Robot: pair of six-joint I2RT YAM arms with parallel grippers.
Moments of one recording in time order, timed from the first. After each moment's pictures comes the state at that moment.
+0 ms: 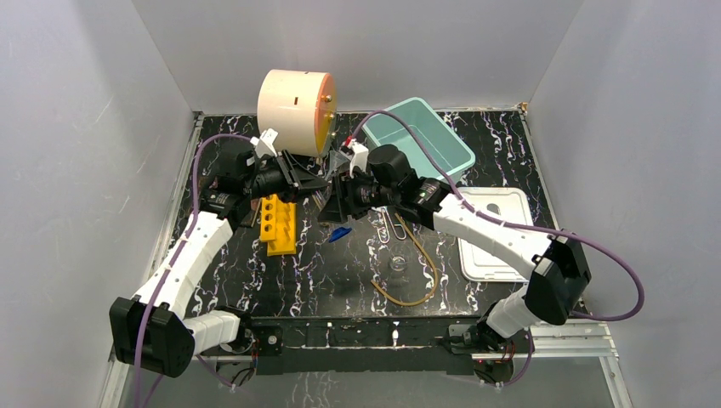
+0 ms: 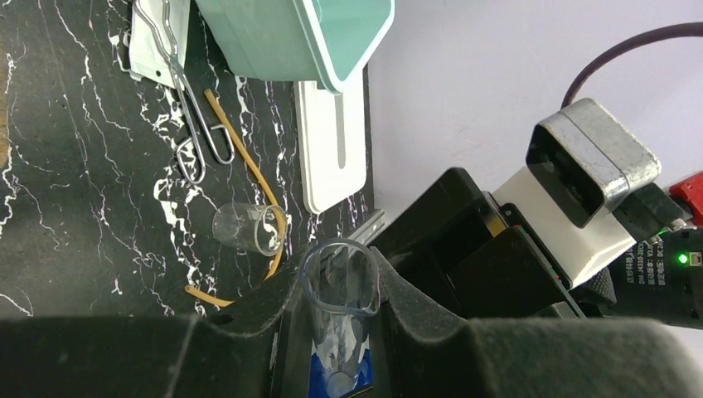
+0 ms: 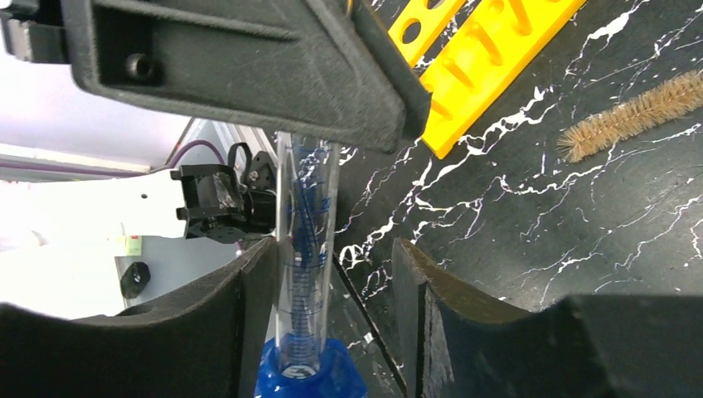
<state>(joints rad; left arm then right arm) -0.26 1.17 1.00 -0.28 0.67 -0.96 0.90 1.48 1.26 -0.23 -0.43 0.55</state>
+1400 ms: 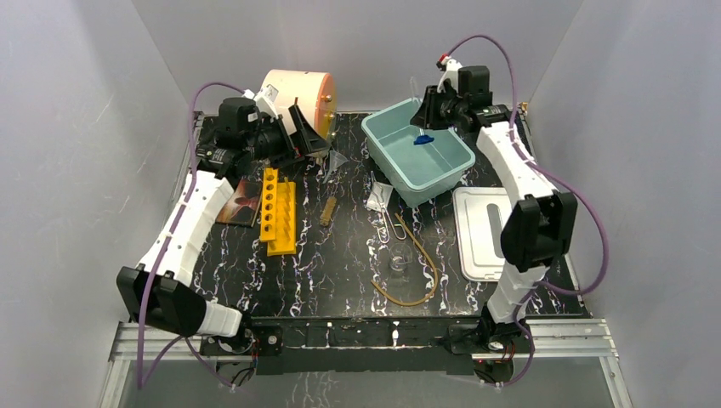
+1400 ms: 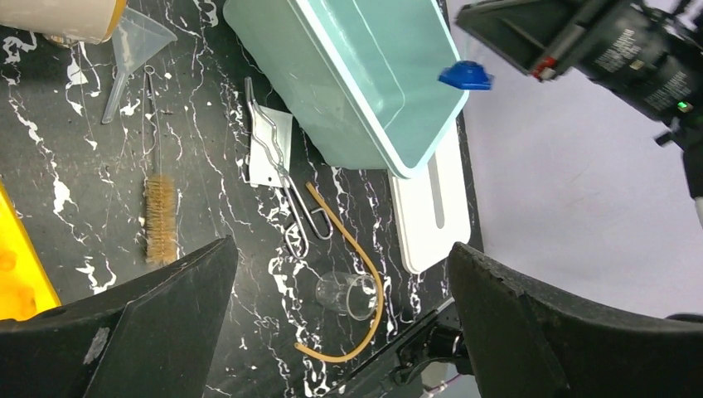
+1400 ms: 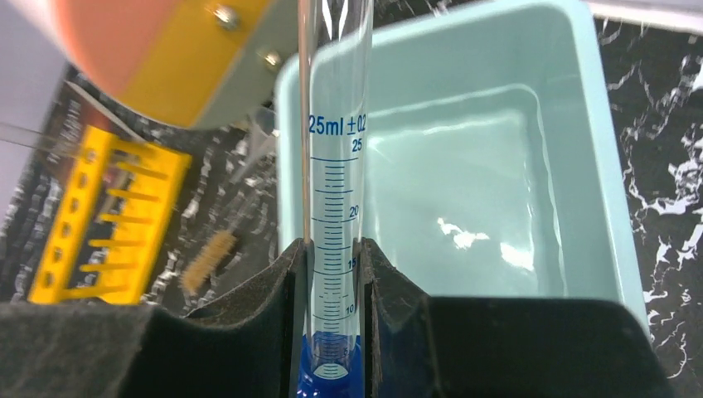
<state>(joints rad) -0.27 1.37 1.44 -0.59 0.44 -0.62 0.24 1.78 1.74 -0.47 -0.42 0.20</state>
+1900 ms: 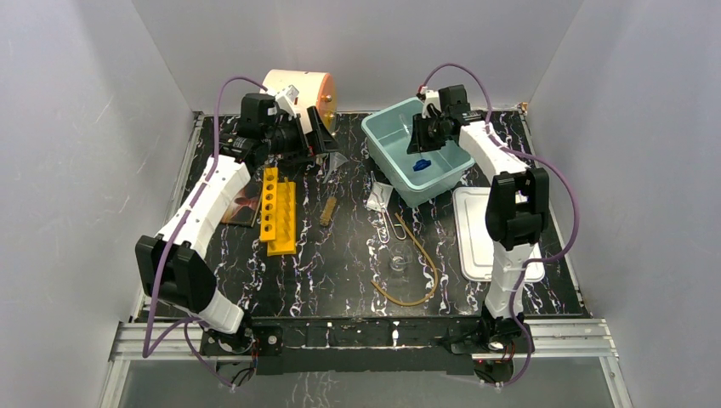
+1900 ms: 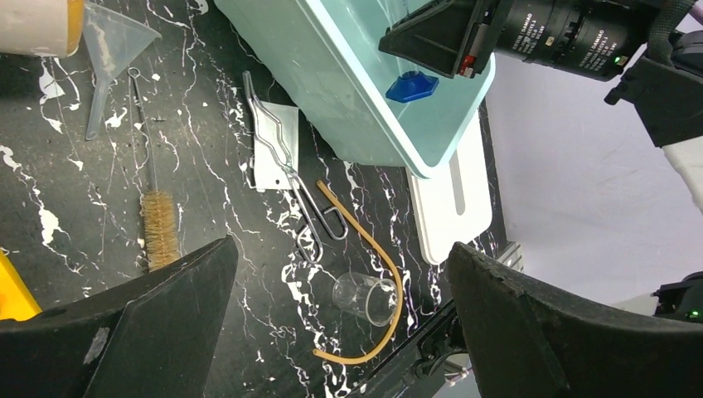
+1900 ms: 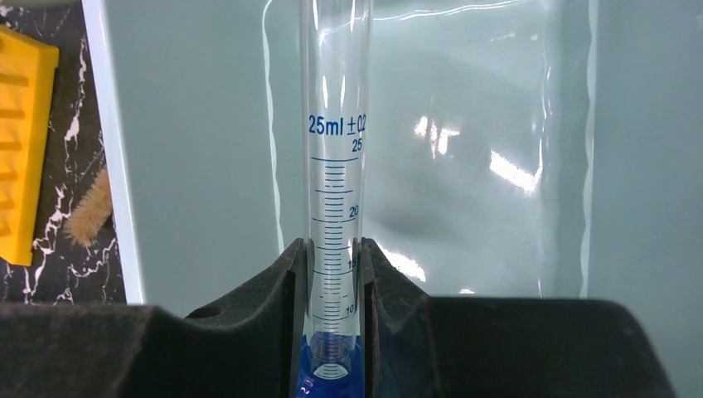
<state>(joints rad) -0.30 1.54 1.50 -0.55 0.47 -0.54 0.24 2.04 1.78 -0.60 -0.41 0.03</state>
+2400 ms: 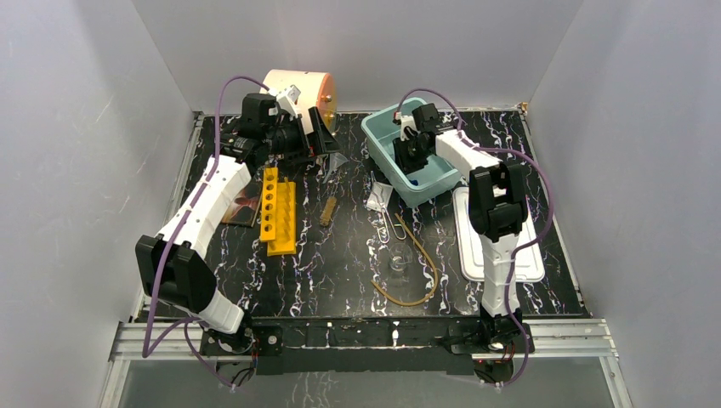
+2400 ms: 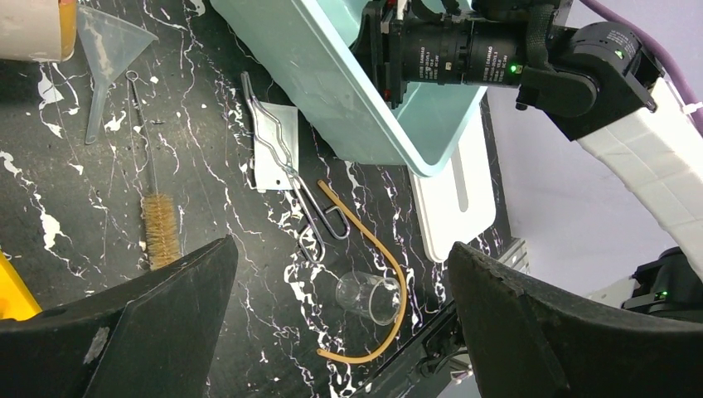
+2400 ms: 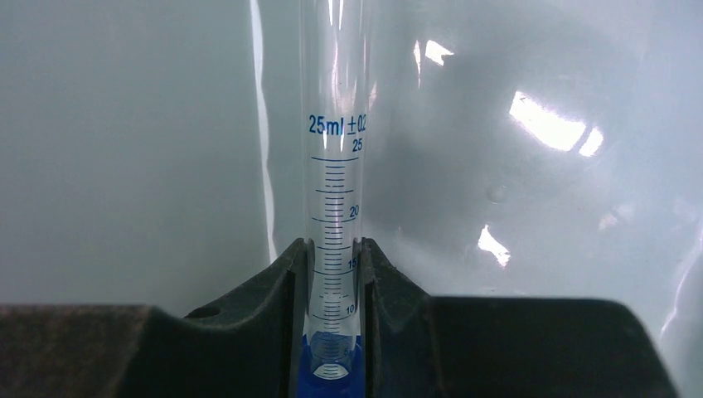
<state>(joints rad) -0.31 1.54 1.50 -0.55 0.48 -0.53 0.34 2.18 1.78 -0.64 -0.38 -0.03</state>
